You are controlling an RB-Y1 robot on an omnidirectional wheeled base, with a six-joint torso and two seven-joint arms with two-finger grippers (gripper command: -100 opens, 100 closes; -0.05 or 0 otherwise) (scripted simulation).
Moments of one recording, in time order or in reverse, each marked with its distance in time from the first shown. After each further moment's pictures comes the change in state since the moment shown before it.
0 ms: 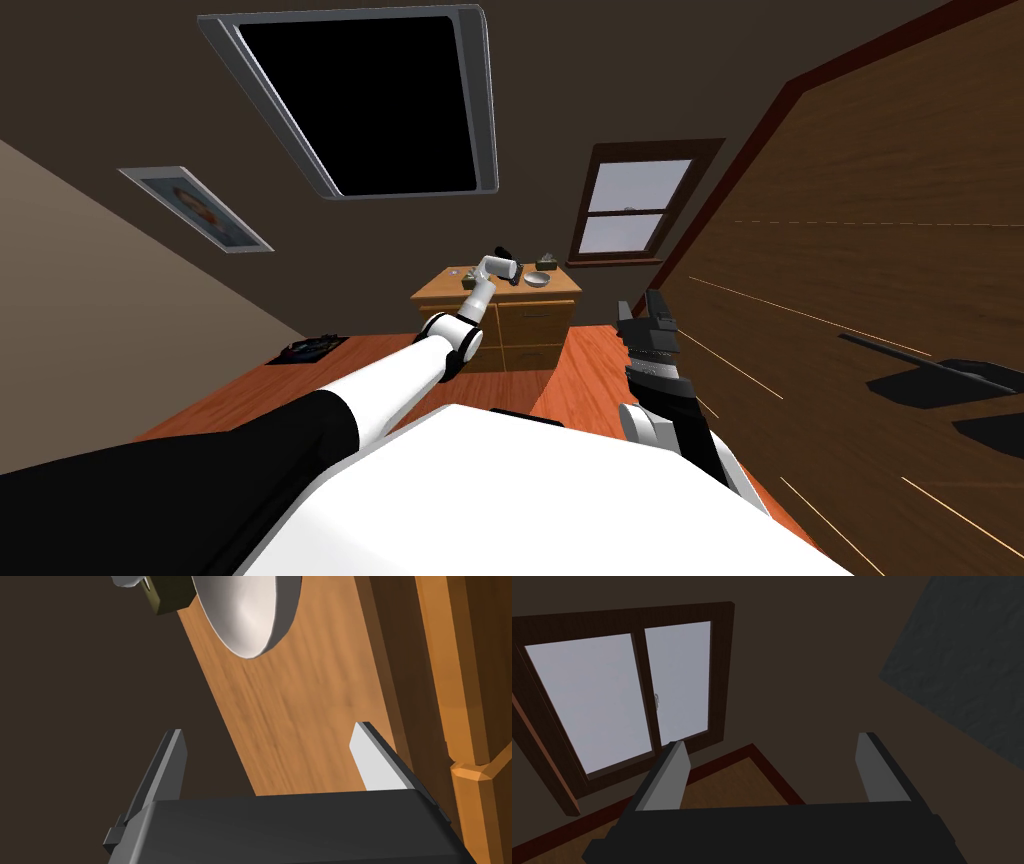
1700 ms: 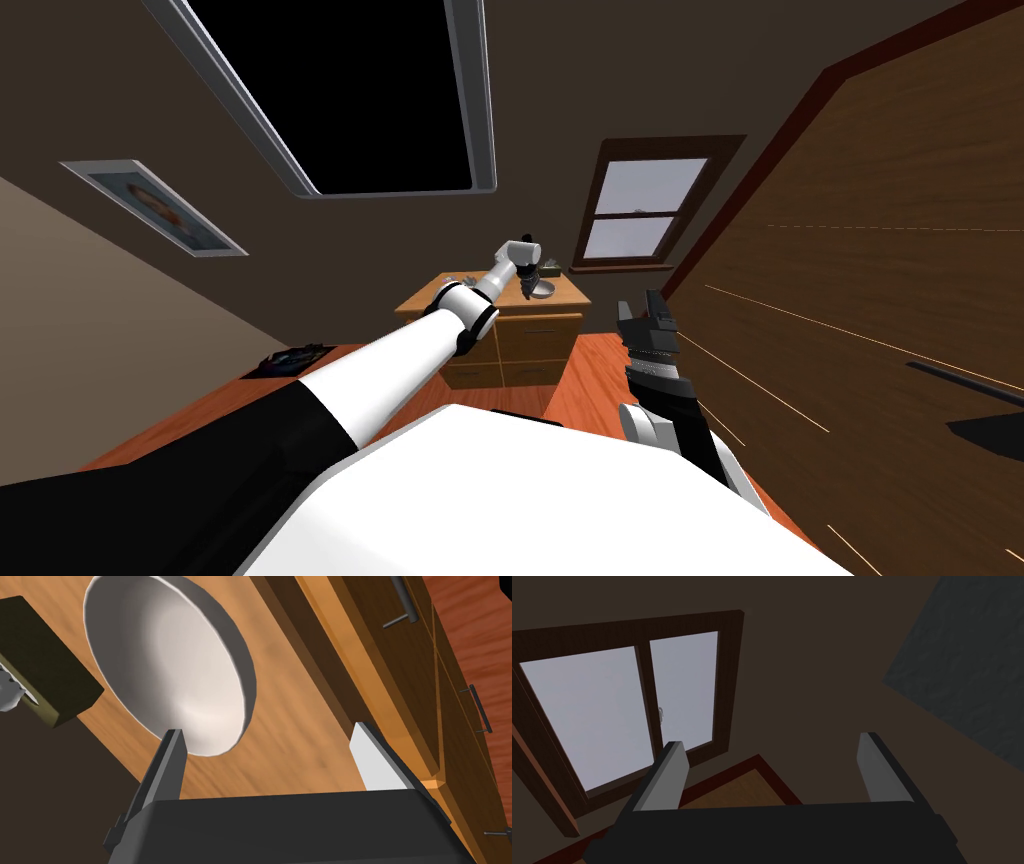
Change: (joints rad) left arm -0.346 -0.057 -0.121 0.413 0.218 0.380 0.037; right arm 0.000 0.000 0.000 0.000 0.000 0.000 0.000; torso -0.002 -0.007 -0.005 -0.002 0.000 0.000
